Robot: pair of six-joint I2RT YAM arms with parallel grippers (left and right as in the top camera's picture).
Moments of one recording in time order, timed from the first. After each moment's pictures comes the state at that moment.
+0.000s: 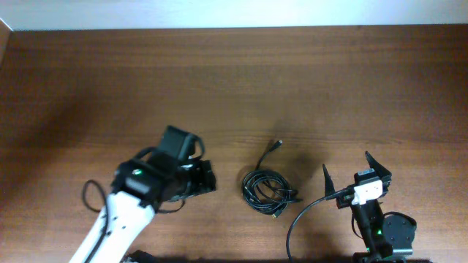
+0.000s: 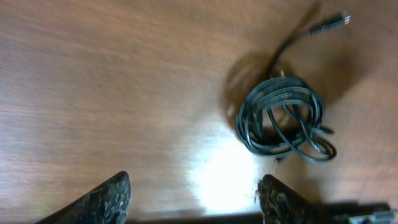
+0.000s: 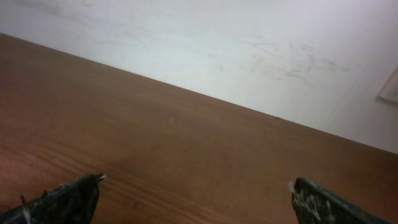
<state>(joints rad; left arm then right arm) -0.44 1.15 0.99 -1.08 0.16 -0.68 0.00 0.01 0.01 -0.05 -0.23 -0.21</state>
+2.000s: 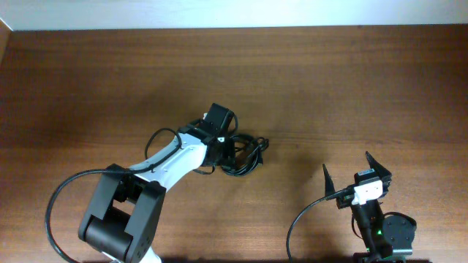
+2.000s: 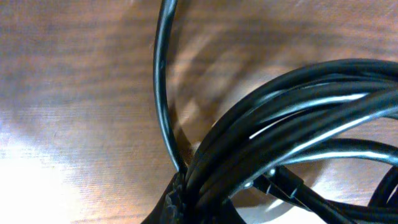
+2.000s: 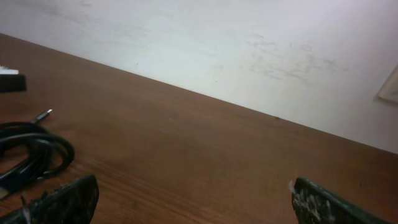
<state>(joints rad) -0.46 1.78 1.02 -0.54 0.06 -0.49 0.00 0.01 0.01 -0.05 -0.23 -0.21</state>
